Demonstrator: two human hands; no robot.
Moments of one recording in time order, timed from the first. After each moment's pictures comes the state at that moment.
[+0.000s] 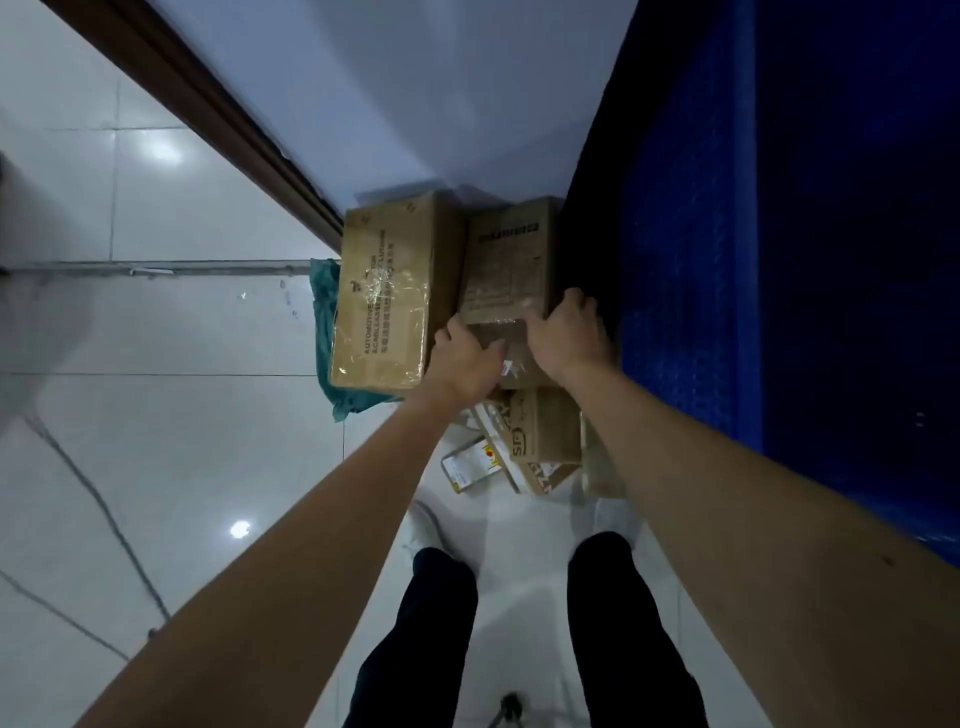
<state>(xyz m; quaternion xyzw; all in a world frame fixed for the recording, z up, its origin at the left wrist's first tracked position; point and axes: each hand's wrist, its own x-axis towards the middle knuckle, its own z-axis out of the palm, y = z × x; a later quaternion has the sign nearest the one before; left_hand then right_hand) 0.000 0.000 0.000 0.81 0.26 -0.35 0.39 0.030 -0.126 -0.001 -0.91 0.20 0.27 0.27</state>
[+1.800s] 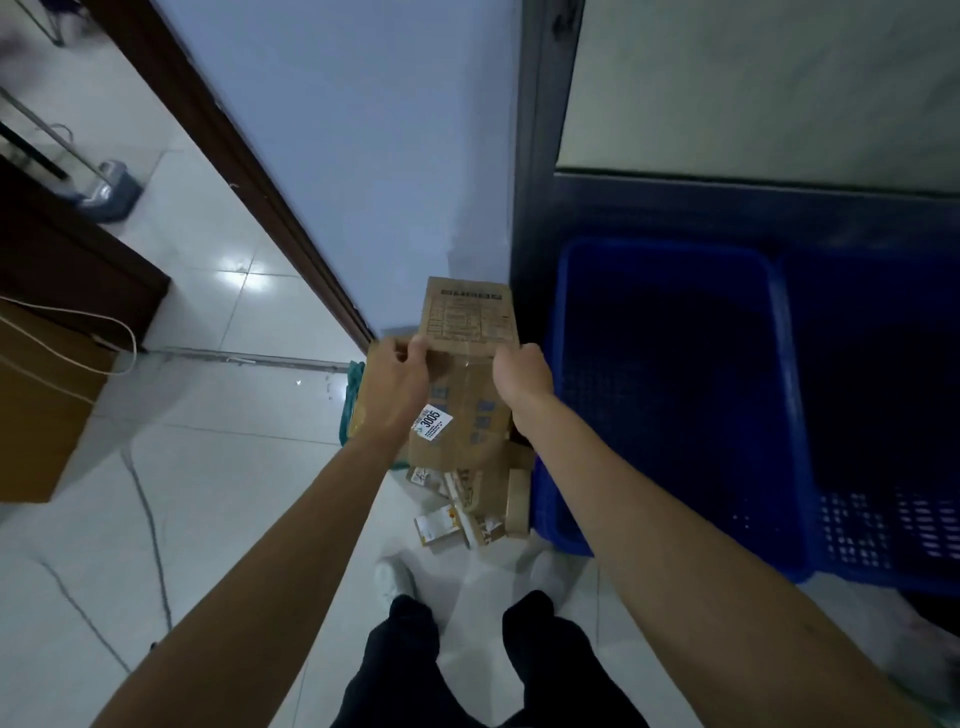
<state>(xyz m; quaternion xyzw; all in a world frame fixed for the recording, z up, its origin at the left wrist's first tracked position) -0.059 -0.074 0.354 0.81 0.35 0.00 0.47 -0.017 -0.203 0.345 -0.77 0.24 0.28 0.52</state>
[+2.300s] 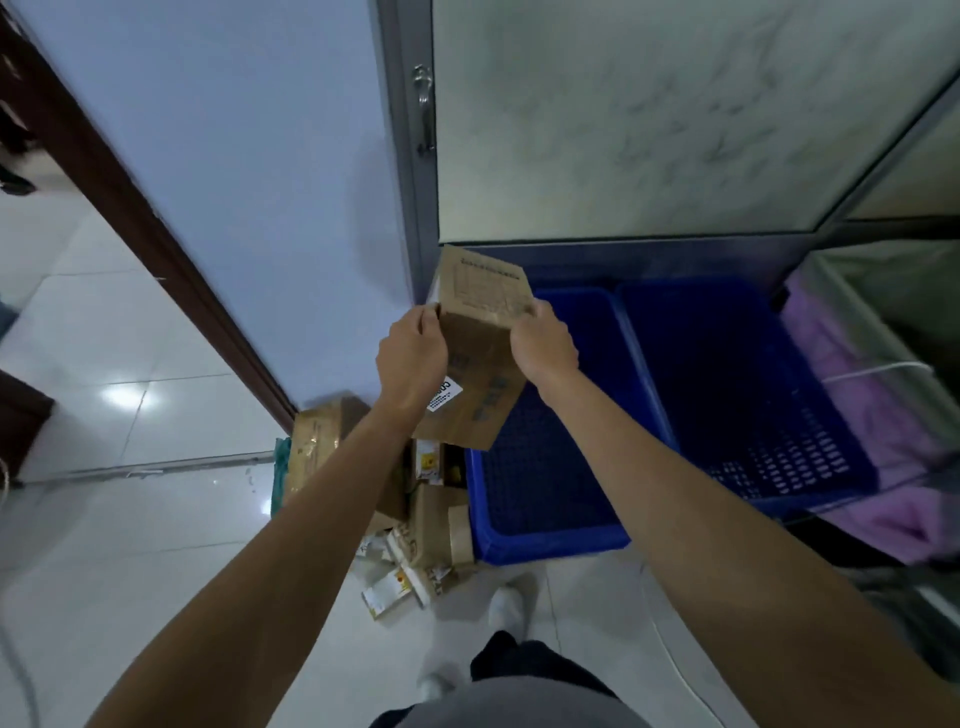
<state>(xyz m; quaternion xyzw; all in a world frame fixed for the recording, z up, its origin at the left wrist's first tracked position) -0.082 -0.168 0.473 0.86 0.14 0.03 0.49 -0.071 -0.312 0.476 -0.86 0.20 0.07 0.46</state>
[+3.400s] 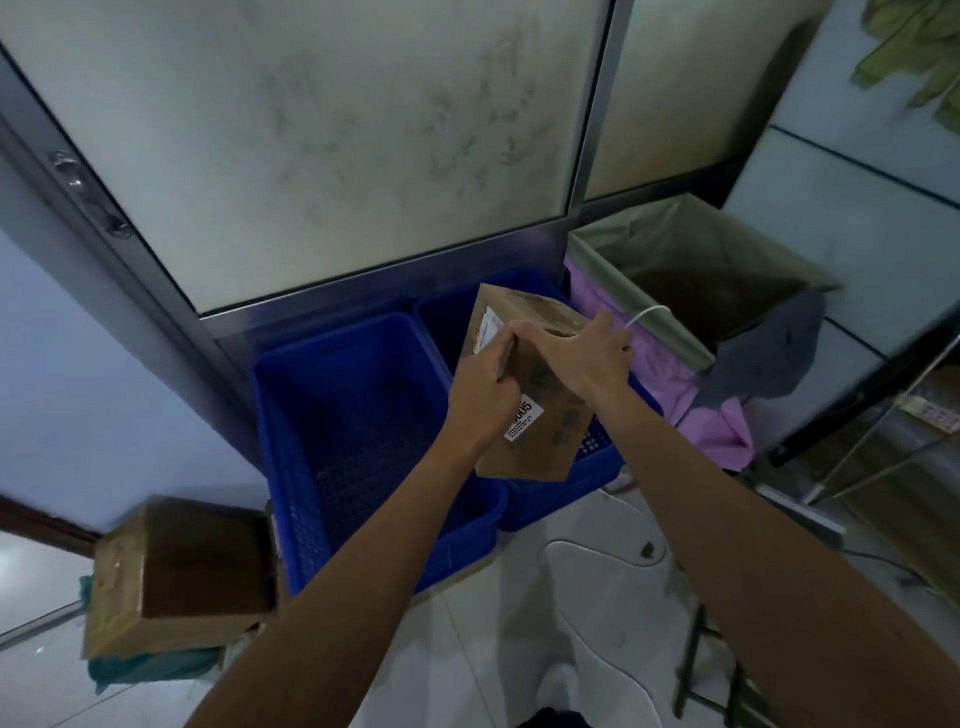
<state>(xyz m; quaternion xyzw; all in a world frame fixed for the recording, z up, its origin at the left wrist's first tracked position) -0.168 -0.558 0.476 0.81 -0.23 -0.09 0.53 -0.188 -0.698 0.498 -0.83 0.39 -0.07 0.39</state>
